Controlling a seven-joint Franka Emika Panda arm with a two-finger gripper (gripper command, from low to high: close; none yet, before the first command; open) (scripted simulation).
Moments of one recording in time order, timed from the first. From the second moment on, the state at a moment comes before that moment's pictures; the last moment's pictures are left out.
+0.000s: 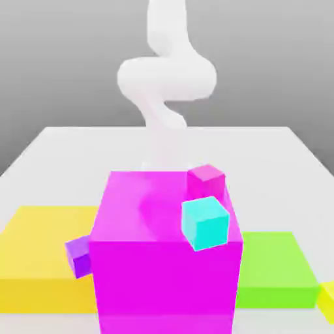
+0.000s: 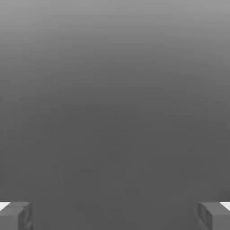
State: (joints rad) arm 0.07 -0.71 -0.03 -2.29 0.03 2.32 0.70
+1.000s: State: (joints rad) arm 0.58 0.36 0.03 -2.23 0.00 2.61 -0.30
